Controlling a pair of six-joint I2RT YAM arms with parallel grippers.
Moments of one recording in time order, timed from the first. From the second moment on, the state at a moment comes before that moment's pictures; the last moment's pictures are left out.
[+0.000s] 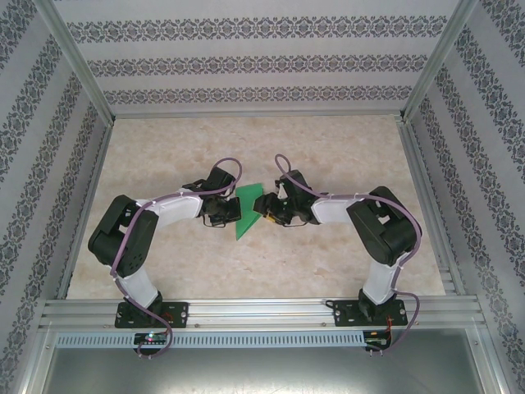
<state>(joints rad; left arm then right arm) -0.49 1.72 0.96 -0.38 0.24 -0.69 0.57 1.83 0.87 0.14 -0.50 0.97</state>
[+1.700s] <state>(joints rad) -0.50 1.38 0.87 -0.33 0.12 -0.56 0.60 1.54 0.91 -0.15 -0.20 1.03</state>
